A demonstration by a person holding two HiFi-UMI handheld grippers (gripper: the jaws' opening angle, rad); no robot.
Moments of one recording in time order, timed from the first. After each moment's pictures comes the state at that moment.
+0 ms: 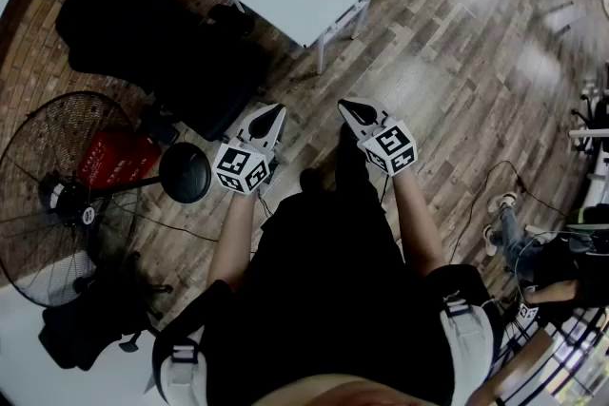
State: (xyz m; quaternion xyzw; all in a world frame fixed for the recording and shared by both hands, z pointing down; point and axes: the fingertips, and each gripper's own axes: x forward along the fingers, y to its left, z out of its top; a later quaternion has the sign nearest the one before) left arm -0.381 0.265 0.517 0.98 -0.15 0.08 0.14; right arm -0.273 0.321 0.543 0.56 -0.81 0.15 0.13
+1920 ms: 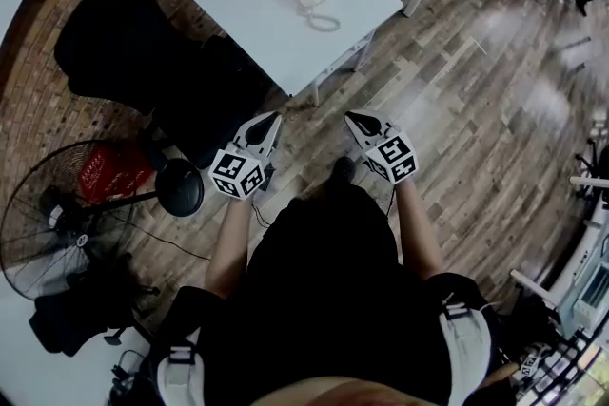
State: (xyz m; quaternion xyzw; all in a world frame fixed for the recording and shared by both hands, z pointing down) left arm -0.236 0.168 0.511 0.96 -0.20 0.09 0.16; right arm -0.100 0.232 0.554 0.52 -0.82 0.16 0.16
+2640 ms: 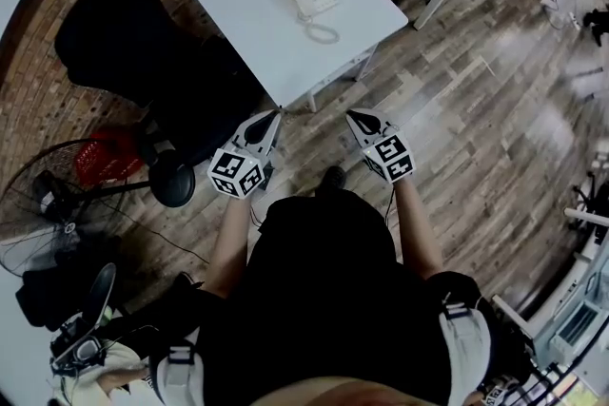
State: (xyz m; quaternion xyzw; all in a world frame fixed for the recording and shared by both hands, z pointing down) left arm -0.172 0.140 0.513 0.95 -0.25 0.08 0.16; right arm -0.026 0.189 0.571 0.49 -0.83 0.16 0.19
